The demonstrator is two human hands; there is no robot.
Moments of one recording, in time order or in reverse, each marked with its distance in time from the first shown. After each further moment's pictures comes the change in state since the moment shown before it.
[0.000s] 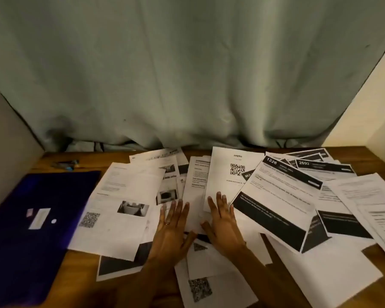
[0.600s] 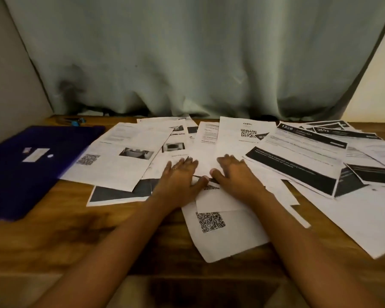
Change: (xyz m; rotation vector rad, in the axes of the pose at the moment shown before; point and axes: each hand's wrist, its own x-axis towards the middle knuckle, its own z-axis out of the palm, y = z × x) left_hand -0.008 -0.005 0.034 0.130 0.122 0.049; right_hand -0.002 0.020 0.035 -0.005 0.198 -0.161
